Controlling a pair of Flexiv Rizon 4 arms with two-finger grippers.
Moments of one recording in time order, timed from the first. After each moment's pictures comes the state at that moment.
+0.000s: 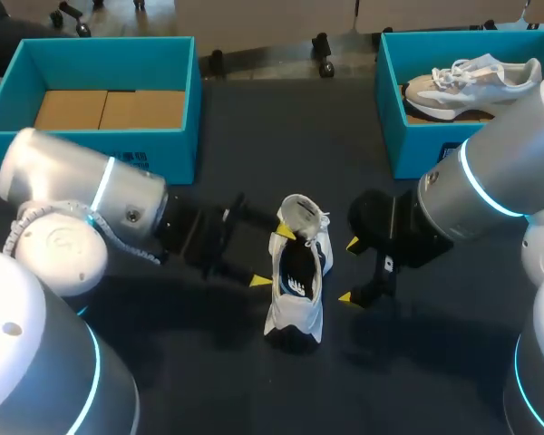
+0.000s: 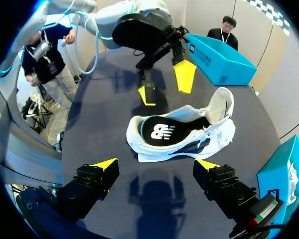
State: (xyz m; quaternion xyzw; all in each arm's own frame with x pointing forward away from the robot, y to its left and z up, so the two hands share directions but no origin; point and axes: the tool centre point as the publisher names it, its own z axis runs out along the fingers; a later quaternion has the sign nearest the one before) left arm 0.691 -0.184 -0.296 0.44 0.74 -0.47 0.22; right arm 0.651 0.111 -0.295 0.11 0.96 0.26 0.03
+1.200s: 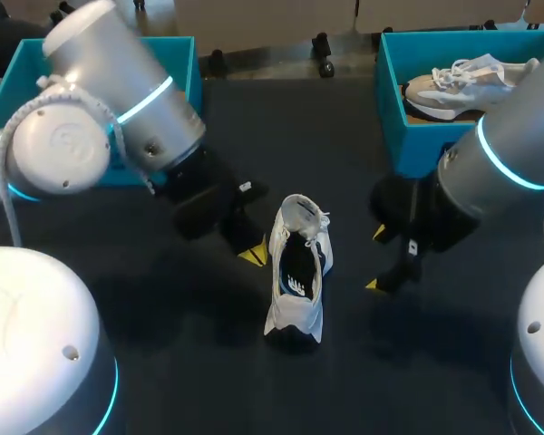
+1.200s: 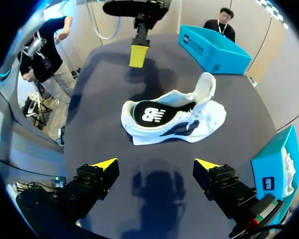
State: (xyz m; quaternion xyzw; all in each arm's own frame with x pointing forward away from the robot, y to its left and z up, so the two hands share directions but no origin) left arm 0.670 -0.160 -0.267 0.69 0.65 -0.32 0.08; right arm 0.660 0.069 -0.279 0.13 0.97 0.21 0.02
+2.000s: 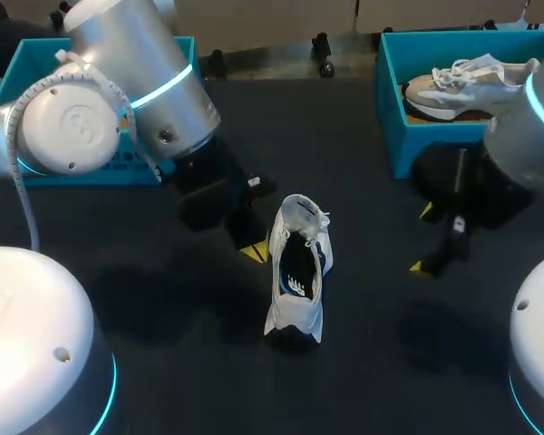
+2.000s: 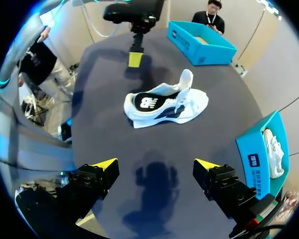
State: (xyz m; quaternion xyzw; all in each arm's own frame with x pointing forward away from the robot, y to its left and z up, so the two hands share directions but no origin) left arm 0.672 -0.161 -0.261 0.70 0.65 -0.29 0.05; right arm 0.642 0.017 -0.213 0.16 0.97 0.17 0.03
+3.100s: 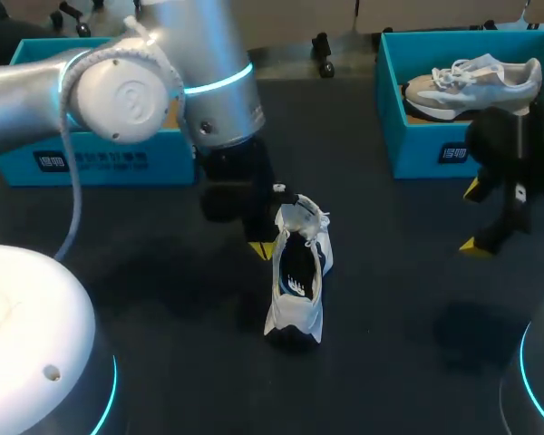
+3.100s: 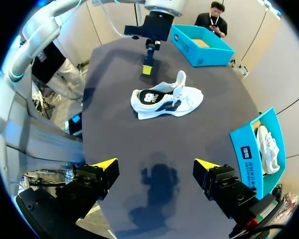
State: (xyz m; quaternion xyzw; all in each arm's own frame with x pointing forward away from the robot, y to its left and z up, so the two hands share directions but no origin) left arm 0.694 -0.172 -0.284 0.82 0.54 -0.20 0.00; right arm 0.638 -0.028 -0.166 0.15 0.97 0.17 0.02
